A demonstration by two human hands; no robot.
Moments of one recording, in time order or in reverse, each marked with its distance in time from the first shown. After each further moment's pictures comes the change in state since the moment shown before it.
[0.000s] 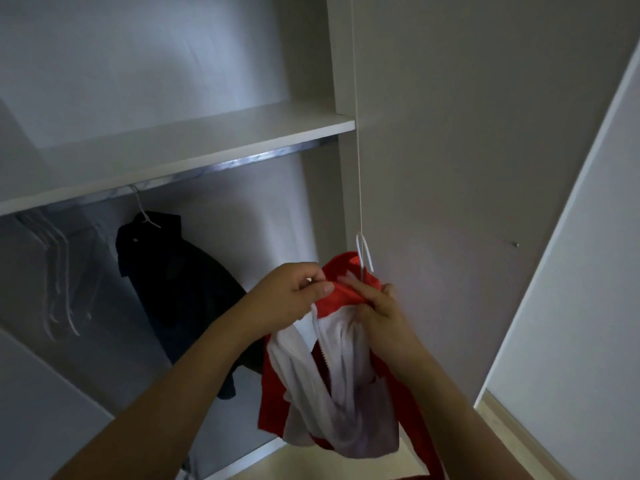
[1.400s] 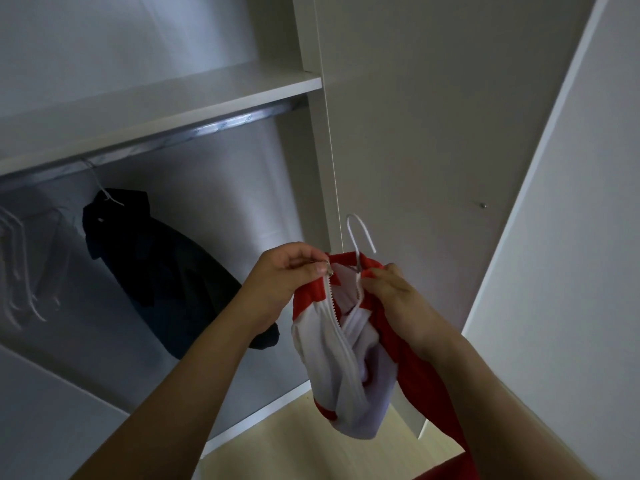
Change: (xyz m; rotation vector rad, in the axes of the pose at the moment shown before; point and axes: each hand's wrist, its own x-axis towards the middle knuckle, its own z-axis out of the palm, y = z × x) left_hand 0.009 0.012 0.057 -0.536 0.091 -0.173; right_hand -0.020 0.009 -0.065 0.116 -0.103 0.138
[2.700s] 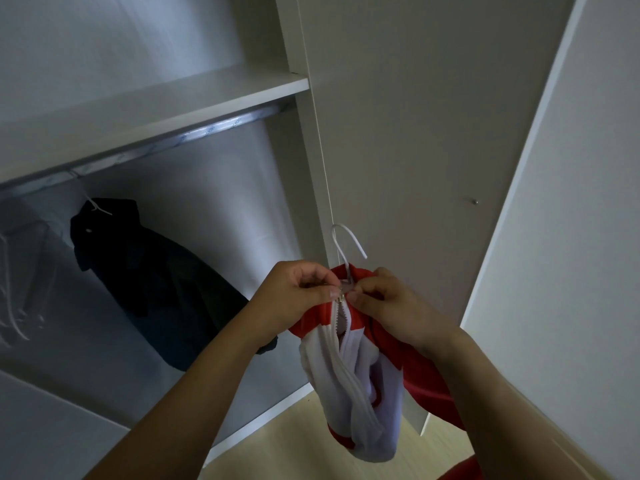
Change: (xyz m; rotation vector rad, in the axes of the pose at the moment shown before) left_hand -0.001 -0.002 0.012 0.296 -0.122 0.038; right_hand 0.003 -0.002 -0.007 -0.329 -0.115 0.031
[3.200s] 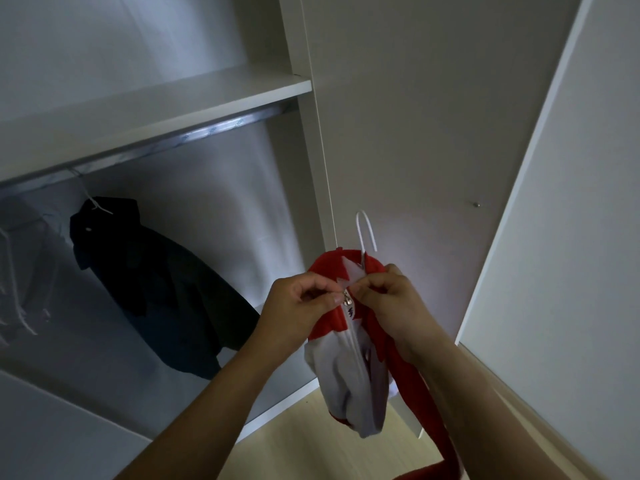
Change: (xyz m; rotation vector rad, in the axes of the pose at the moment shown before) left_hand -0.012 -0.015 0.020 -0.126 0.214 0.095; right_hand 0.008 0.002 0.021 0.358 0.302 0.053
